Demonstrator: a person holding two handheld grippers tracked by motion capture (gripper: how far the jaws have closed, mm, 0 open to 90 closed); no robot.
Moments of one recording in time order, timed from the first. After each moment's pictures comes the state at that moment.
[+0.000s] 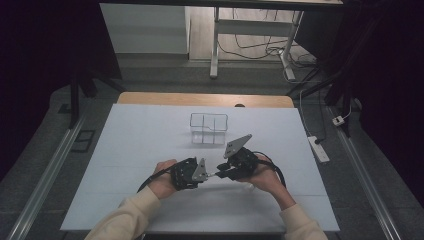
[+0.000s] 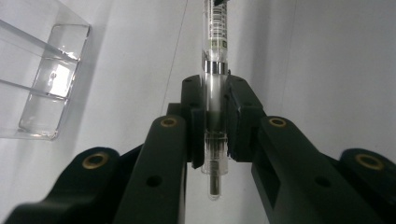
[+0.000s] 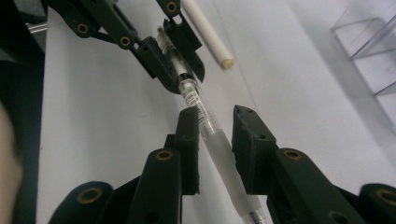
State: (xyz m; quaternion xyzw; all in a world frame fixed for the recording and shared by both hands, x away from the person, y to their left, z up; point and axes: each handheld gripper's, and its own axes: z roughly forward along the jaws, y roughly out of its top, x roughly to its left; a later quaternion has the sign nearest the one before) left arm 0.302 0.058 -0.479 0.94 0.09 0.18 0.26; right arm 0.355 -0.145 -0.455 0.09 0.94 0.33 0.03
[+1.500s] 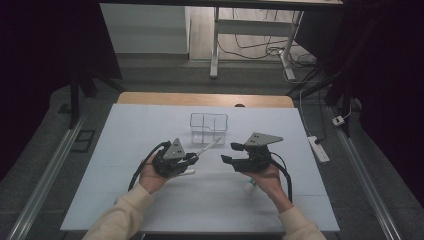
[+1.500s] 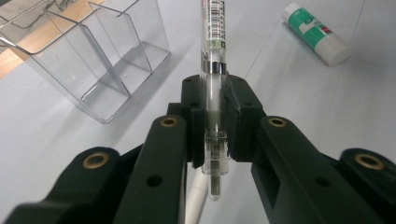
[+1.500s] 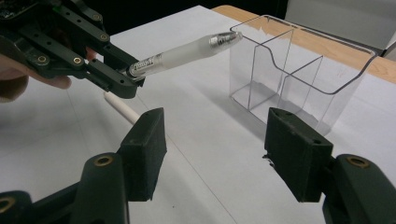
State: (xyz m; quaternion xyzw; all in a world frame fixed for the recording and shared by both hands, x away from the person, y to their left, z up) left arm 0.318 0.109 -0.469 0.86 0.24 0.17 0.42; right arm 0.354 -0.180 -0.450 0.25 0.82 0.50 0.11
